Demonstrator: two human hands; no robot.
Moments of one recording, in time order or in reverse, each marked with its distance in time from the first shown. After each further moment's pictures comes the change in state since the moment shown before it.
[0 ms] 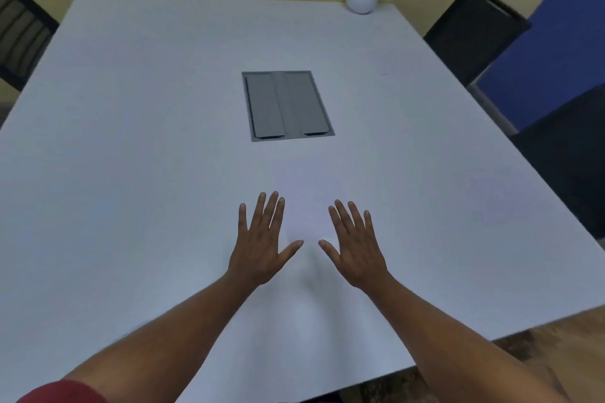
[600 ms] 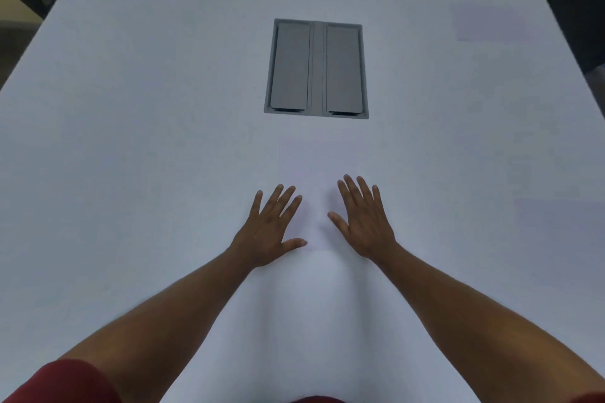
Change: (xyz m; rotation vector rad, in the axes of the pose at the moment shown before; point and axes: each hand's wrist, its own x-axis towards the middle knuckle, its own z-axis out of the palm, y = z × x) left_hand 0.080 0.008 0.088 0.006 -0.299 -0.055; right_hand 0.139 0.124 0.068 0.096 -0.200 -0.177
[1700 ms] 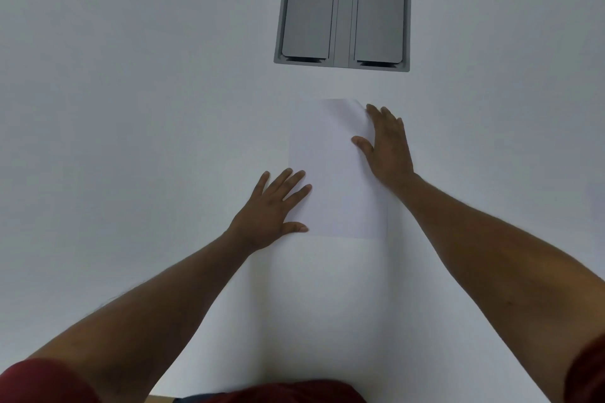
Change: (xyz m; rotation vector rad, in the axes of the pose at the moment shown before) left_hand 0.009 -0.032 0.042 -0.130 -0.110 -0.008; right_hand 0.132 0.049 0.041 0.365 0.058 0.164
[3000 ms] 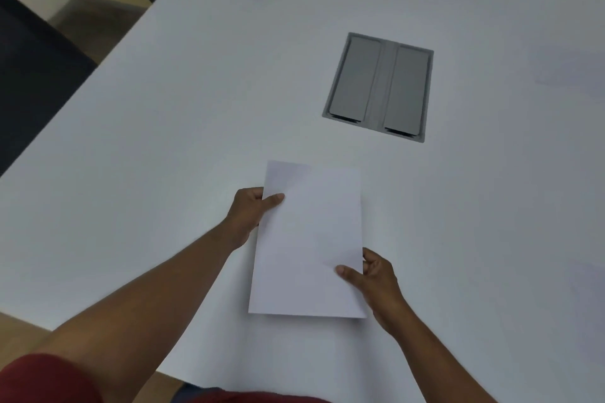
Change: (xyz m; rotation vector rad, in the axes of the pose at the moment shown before) left_hand -0.073 0.012 -0.110 -1.445 0.372 -0.843; right_hand -0.224 -0.114 -0.039 1.026 -0.352 0.462
